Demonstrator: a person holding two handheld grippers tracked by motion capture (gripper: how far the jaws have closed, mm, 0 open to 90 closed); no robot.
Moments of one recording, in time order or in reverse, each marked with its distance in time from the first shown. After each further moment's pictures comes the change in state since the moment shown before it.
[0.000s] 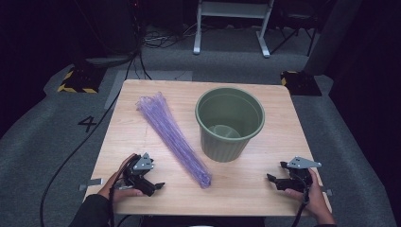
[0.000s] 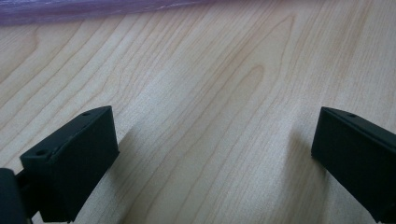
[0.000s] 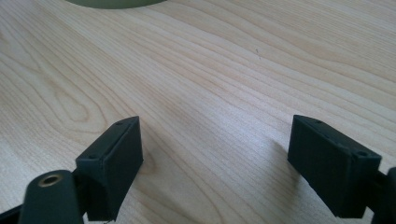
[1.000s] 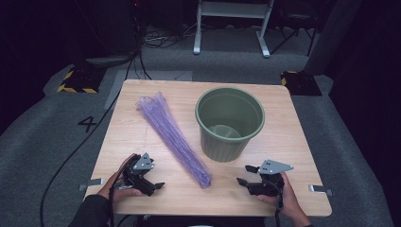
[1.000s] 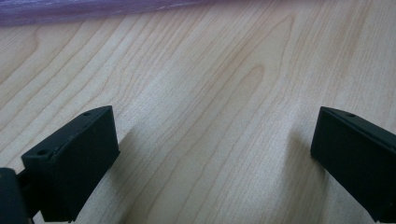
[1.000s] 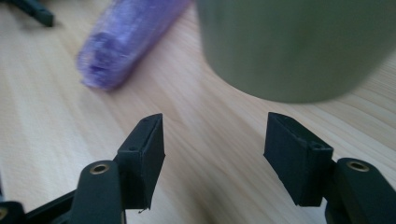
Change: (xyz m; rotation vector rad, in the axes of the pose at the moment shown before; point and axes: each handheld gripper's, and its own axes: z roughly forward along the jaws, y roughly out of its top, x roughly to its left) left arm 0.000 -0.001 -0.001 -0.001 -0.001 0.000; right arm 0.096 0.050 0.019 -0.099 0.226 -0.128
